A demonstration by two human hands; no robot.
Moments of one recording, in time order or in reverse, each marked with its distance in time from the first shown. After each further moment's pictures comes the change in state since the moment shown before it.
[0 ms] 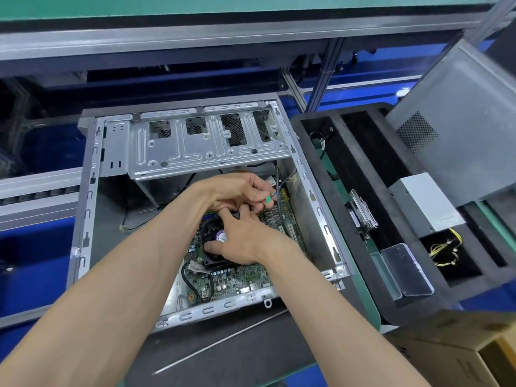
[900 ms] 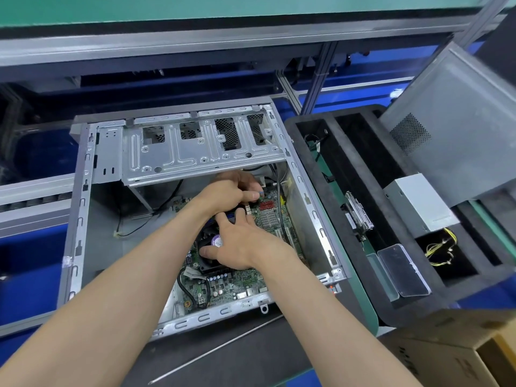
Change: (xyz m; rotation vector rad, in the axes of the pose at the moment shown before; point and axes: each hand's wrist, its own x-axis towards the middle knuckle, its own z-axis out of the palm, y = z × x) left_hand 0.003 -0.002 0.012 0.162 0.366 0.155; right_hand -0.001 0.001 0.001 -0.007 -0.011 -0.001
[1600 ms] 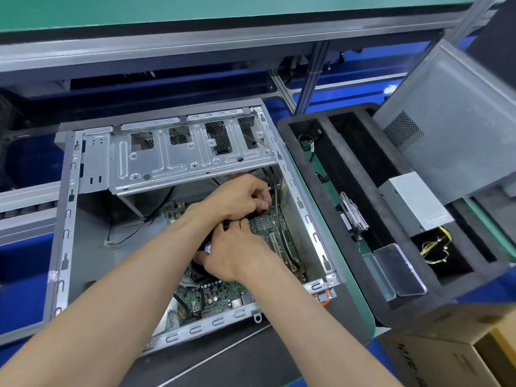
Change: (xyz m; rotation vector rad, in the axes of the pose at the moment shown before) left_hand 0.009 0.022 0.014 0.420 -0.122 0.214; right_hand -0.005 -0.007 0.004 -0.077 0.076 0.090
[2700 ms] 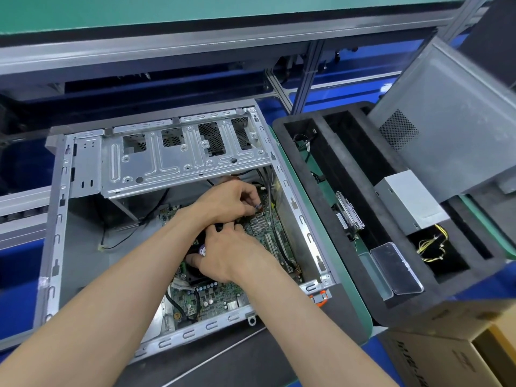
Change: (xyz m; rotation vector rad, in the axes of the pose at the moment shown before) left_hand -0.002 -0.011 0.000 -0.004 -0.020 -0.056; right_hand 0.000 0.001 -0.004 0.003 -0.042 -0.049
